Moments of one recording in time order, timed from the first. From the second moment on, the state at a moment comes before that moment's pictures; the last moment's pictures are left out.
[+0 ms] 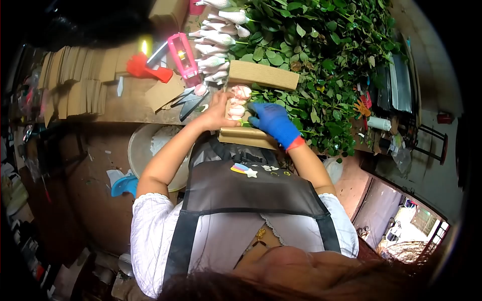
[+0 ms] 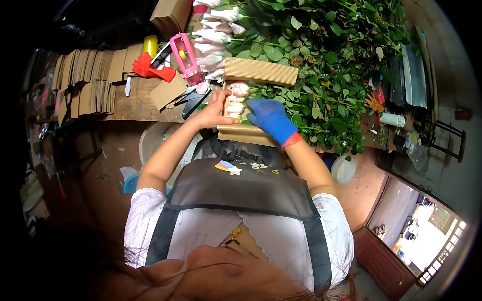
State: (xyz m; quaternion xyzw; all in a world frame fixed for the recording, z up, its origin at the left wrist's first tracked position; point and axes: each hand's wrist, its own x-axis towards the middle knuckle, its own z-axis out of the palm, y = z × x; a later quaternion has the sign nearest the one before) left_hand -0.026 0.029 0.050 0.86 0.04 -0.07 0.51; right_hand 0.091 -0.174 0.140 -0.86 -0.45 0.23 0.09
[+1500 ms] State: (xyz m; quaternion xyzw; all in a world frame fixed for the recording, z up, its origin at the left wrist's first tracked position) left_hand -0.014 0.004 0.039 0.78 0.17 0.04 0.60; right_hand 0.080 -0.157 0.151 -0.91 -0.38 0.14 0.05
